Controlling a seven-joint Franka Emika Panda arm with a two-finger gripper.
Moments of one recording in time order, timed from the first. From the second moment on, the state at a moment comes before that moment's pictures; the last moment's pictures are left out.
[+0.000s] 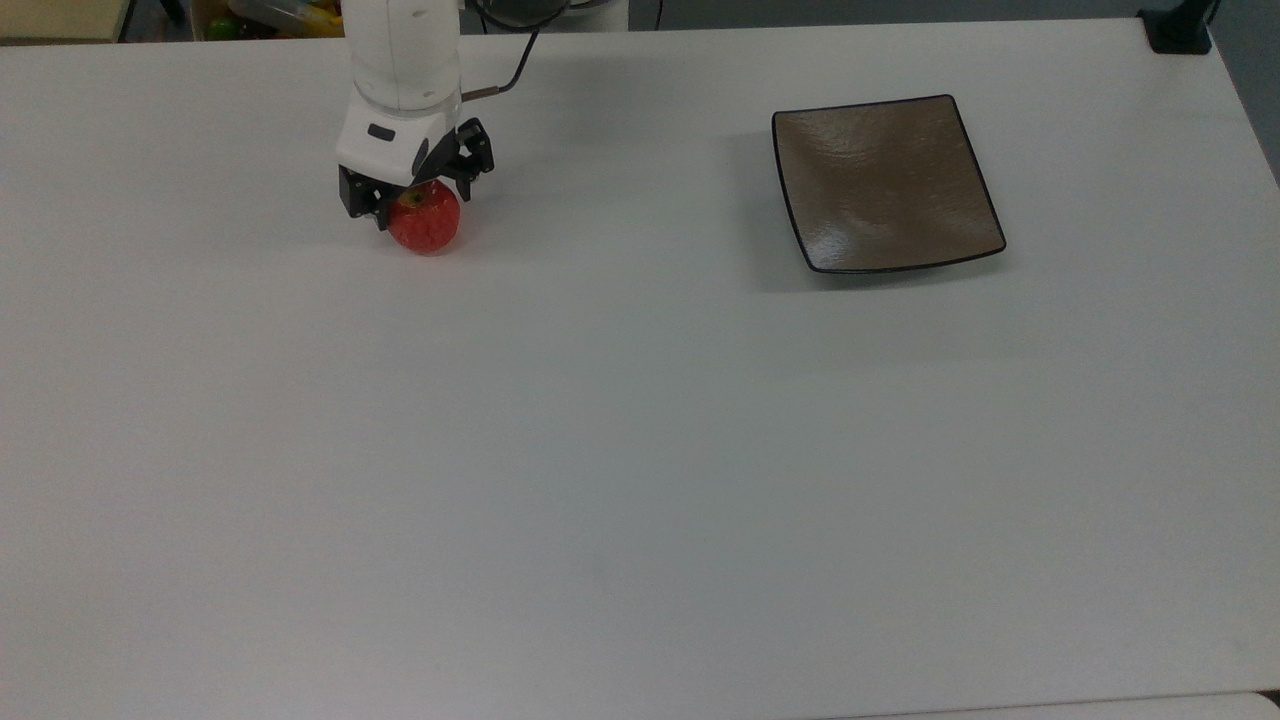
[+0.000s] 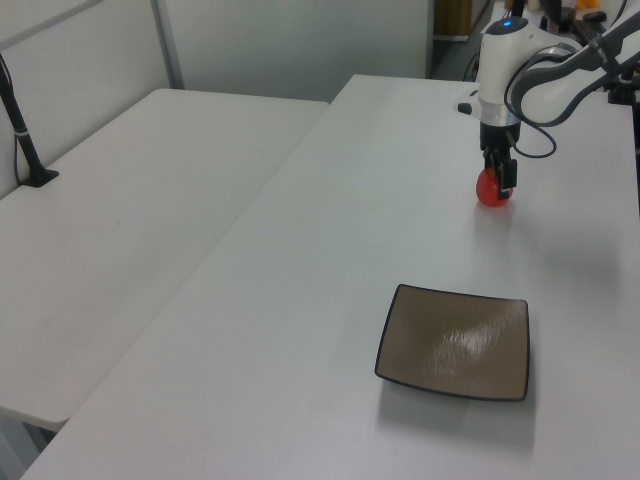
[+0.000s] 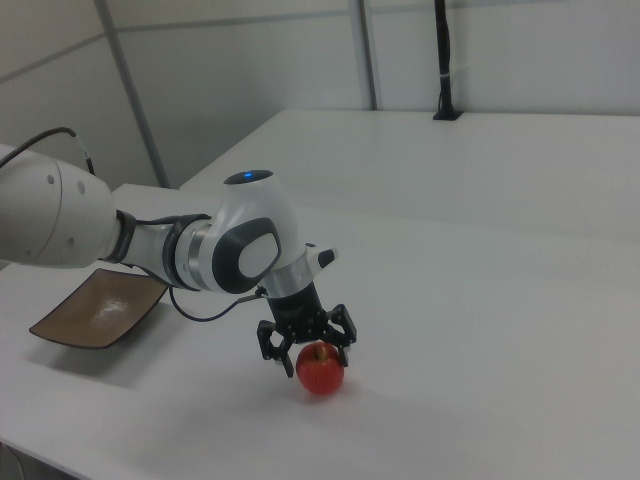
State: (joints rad) arm -0.05 0.13 -0.05 -2.19 -0.21 2.31 -0.55
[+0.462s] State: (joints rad) arm -0.05 0.14 -0.06 -2.19 -0.23 2.33 -0.55
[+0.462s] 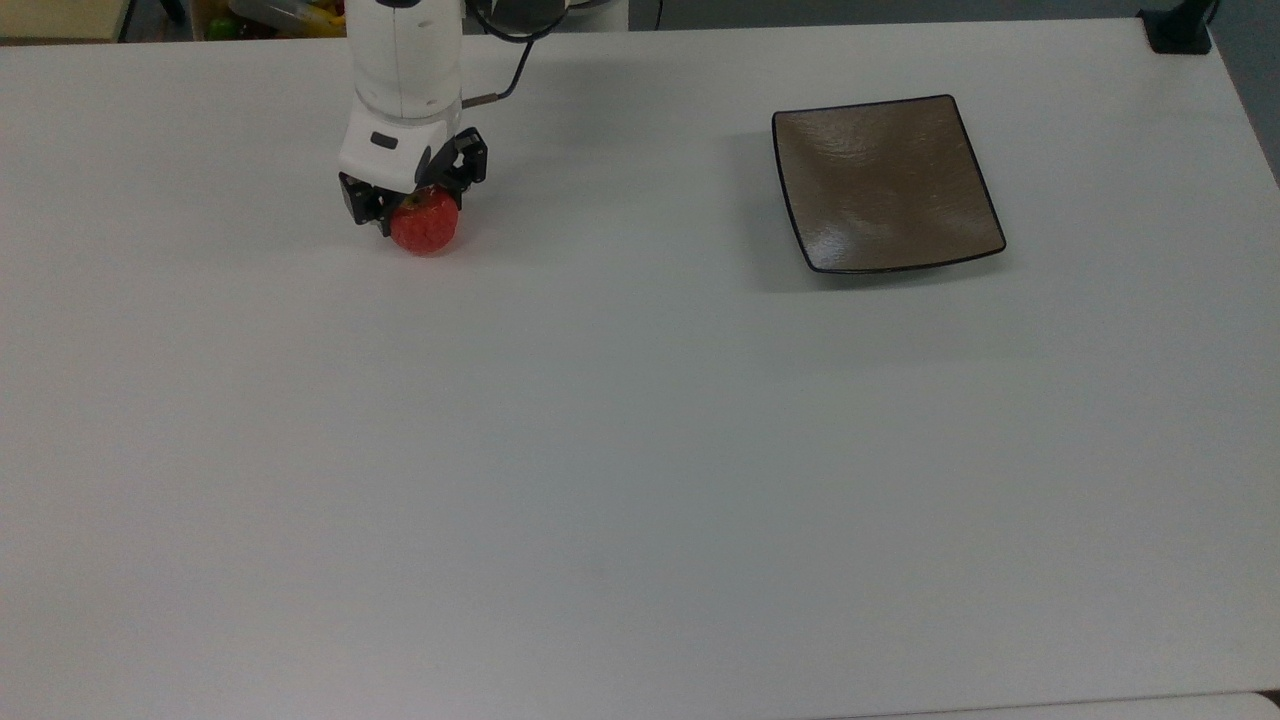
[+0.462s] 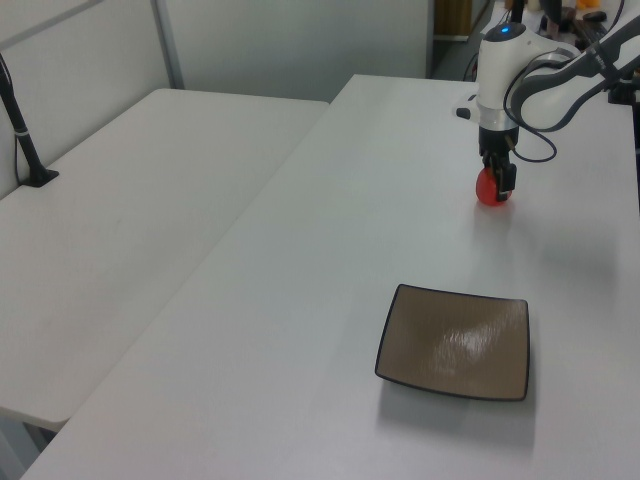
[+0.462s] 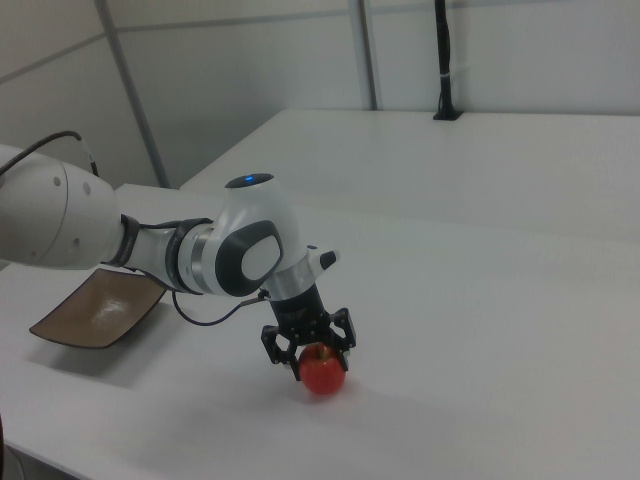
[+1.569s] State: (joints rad) arm 0.01 -0.02 -0.05 -1.80 -0.06 1.77 -0.53
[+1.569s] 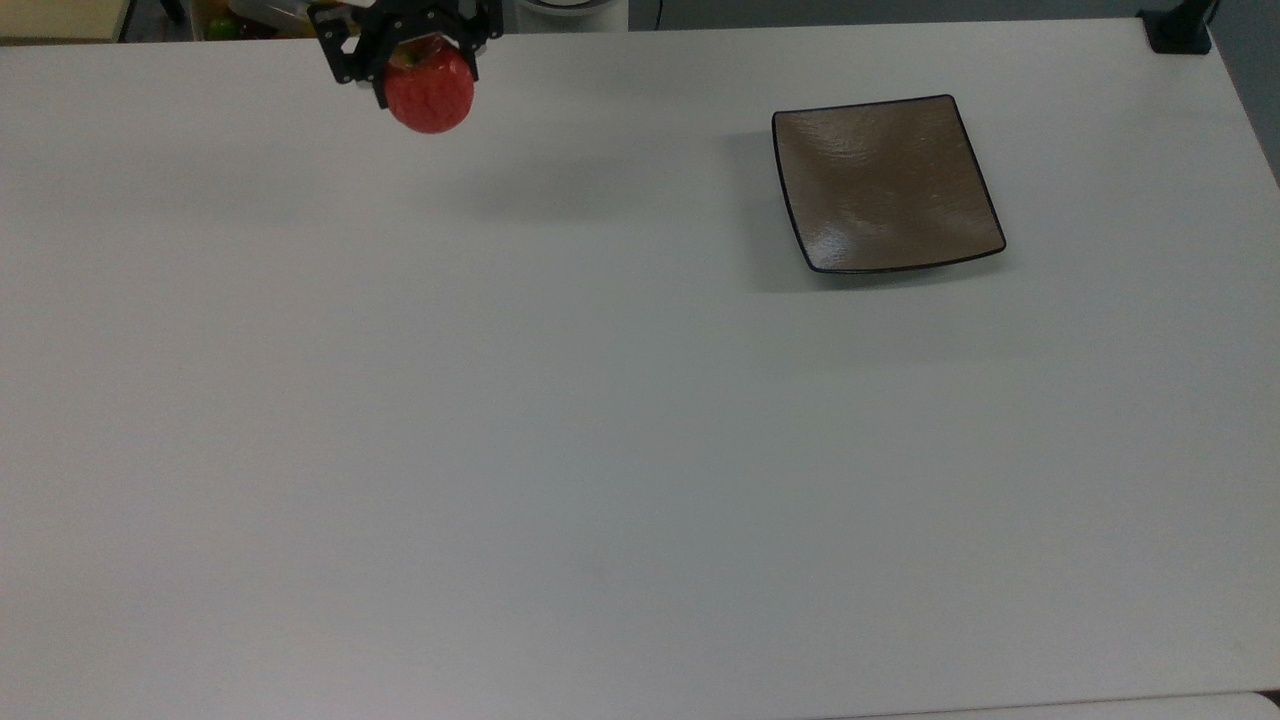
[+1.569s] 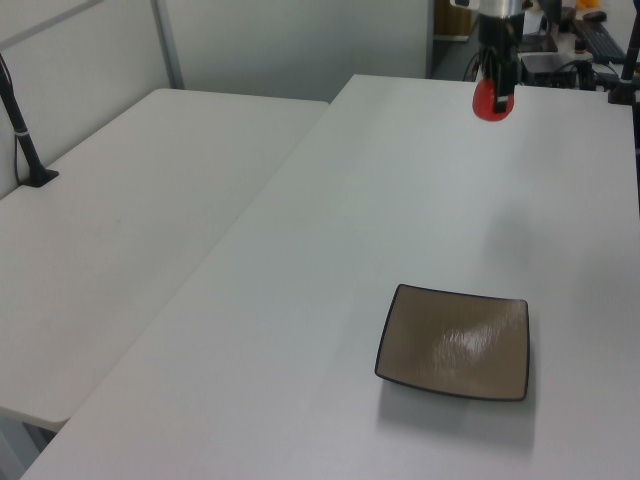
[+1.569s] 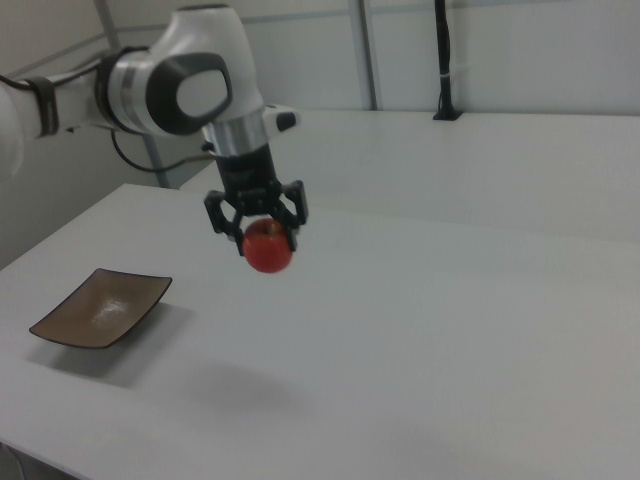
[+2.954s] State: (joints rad) arm 0.42 0.25 0.29 -1.78 -0.05 2.08 0.33
